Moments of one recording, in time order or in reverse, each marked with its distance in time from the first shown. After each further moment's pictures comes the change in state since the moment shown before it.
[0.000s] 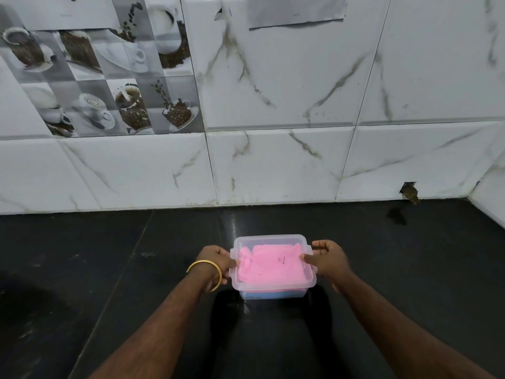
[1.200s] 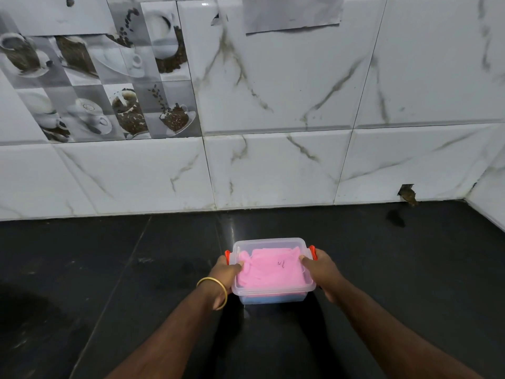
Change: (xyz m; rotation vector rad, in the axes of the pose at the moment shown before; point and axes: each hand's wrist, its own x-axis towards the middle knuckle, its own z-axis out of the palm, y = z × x) left_hand -0.001 -0.013 0.029 -0.323 -0.134 -0.027; right_hand -0.007 -0.003 0.018 -0.048 -0.048 0.036
